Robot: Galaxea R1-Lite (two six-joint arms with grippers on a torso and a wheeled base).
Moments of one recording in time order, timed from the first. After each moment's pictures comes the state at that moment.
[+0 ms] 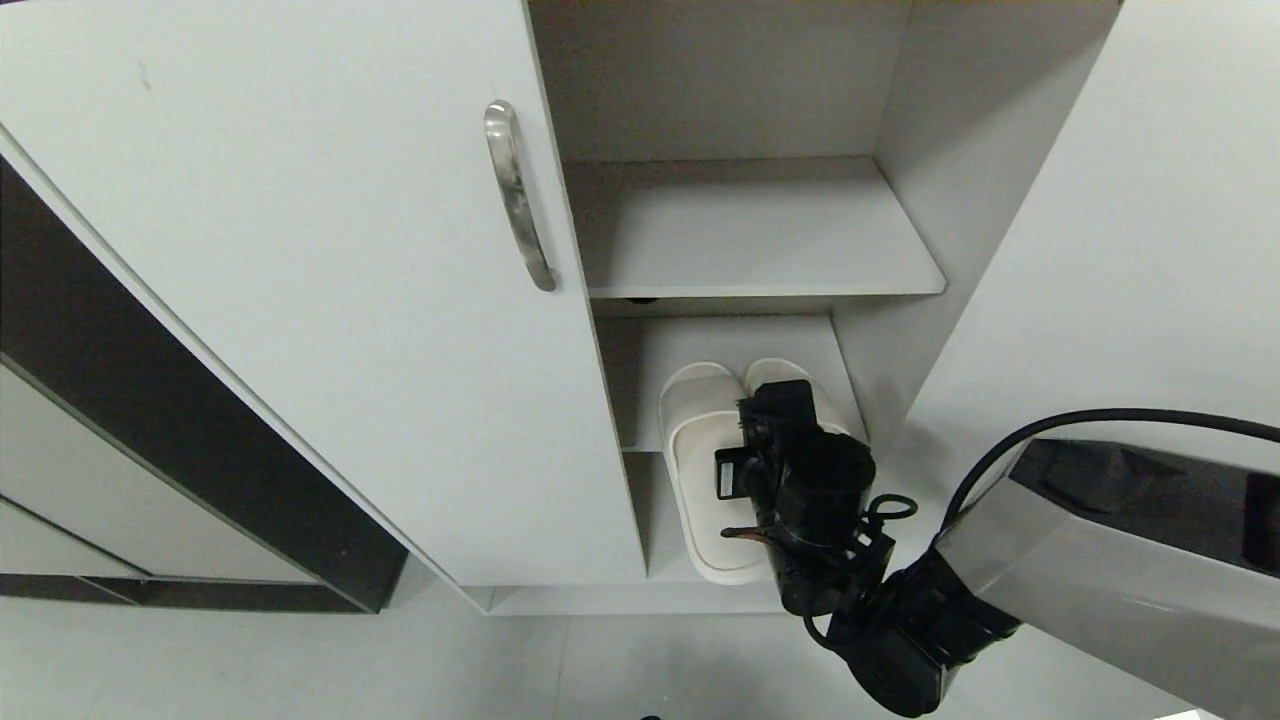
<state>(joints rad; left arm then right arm) 0.00 0.00 0.00 0.00 0.00 0.02 0.80 2.30 -1.03 -1.35 -0.67 -0.05</state>
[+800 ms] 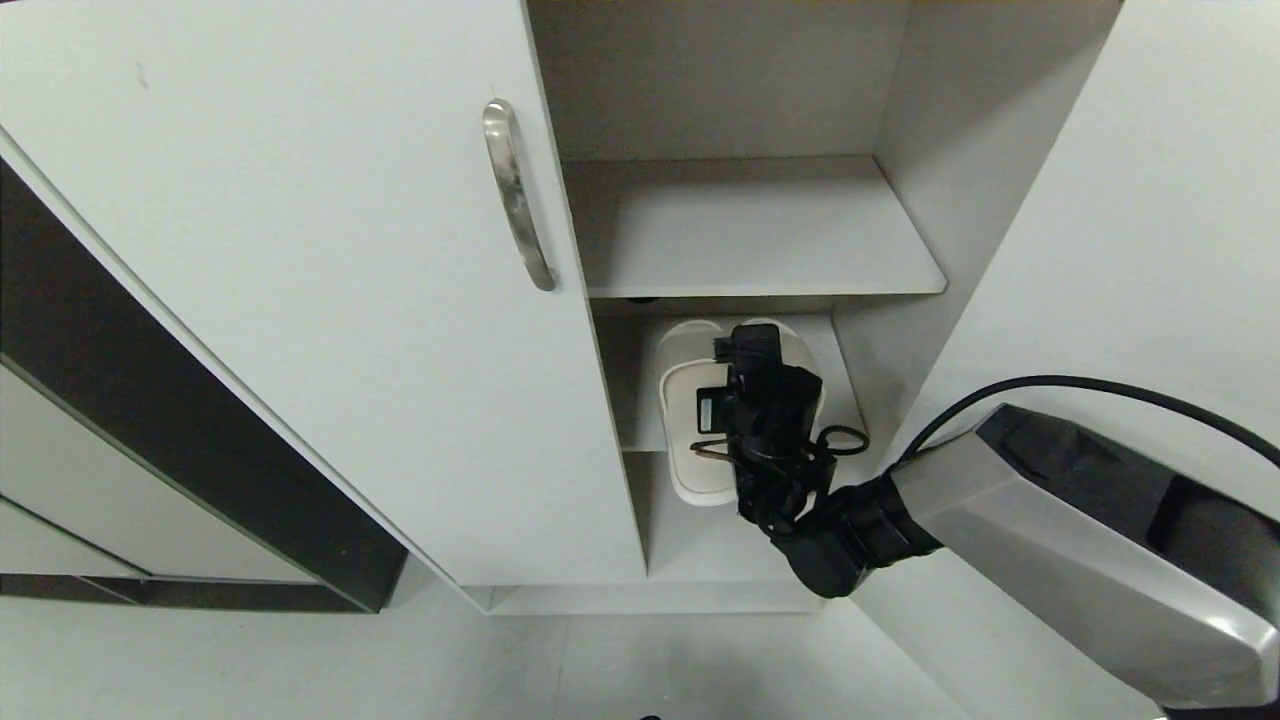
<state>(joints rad) 0.00 0.00 0.00 0.00 0.01 0.01 0.73 2.44 -1.51 -1.07 -0.67 -0.05</state>
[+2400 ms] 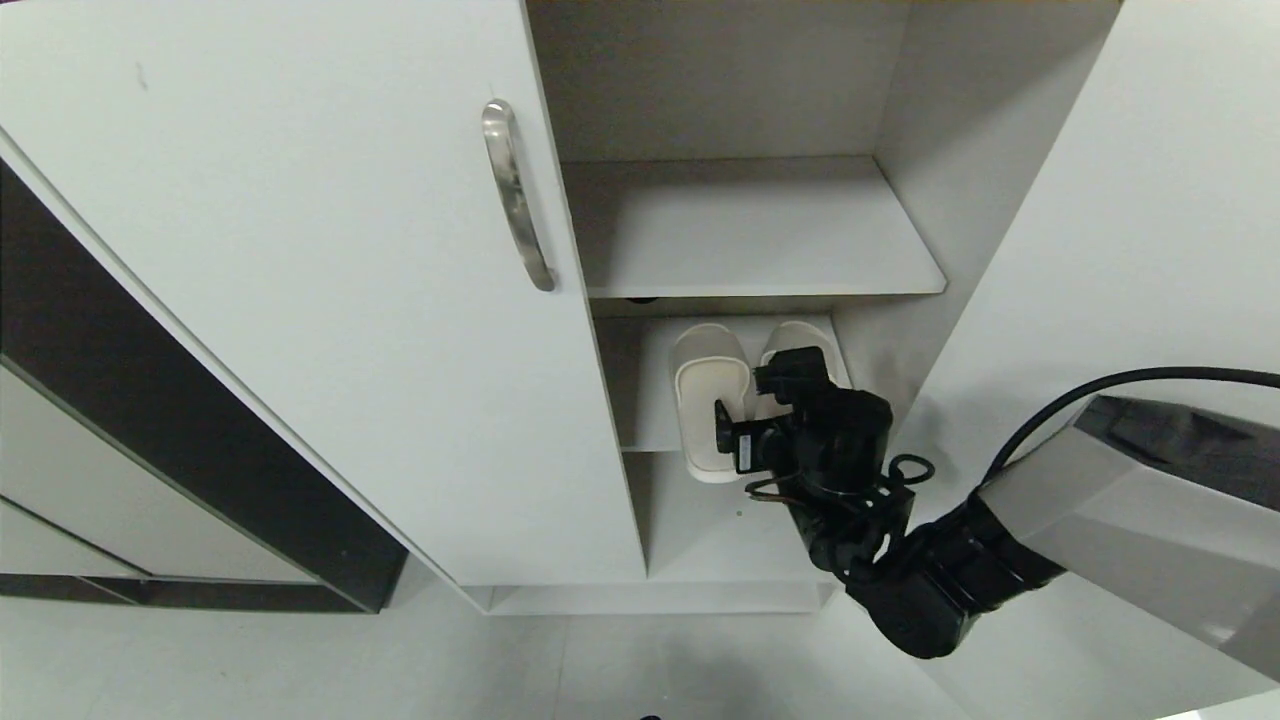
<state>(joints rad) 0.00 0.00 0.00 0.00 0.01 0.01 0.74 2.23 -1.07 -1.19 -0.55 -0.04</state>
